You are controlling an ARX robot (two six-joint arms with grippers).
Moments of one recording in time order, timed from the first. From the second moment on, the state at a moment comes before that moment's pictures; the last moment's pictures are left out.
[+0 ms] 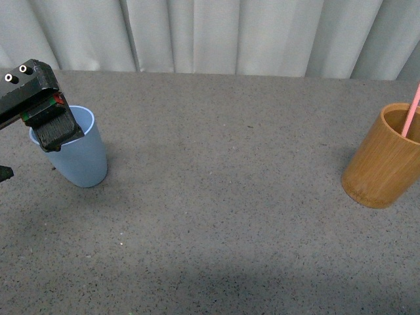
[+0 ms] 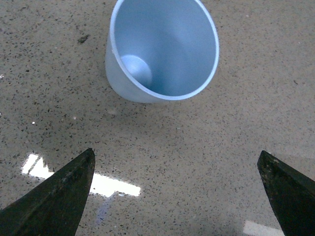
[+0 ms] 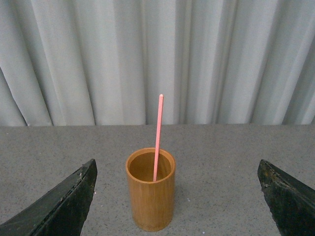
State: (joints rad) left arm -0.21 1.46 0.56 0.11 -0.06 -0.63; right arm 0.00 0.00 0.01 0.00 0.00 0.00
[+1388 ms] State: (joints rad) left arm -0.14 1.68 0.71 0.08 -0.19 -0.83; right arm 0.00 0.00 0.01 0.00 0.00 0.00
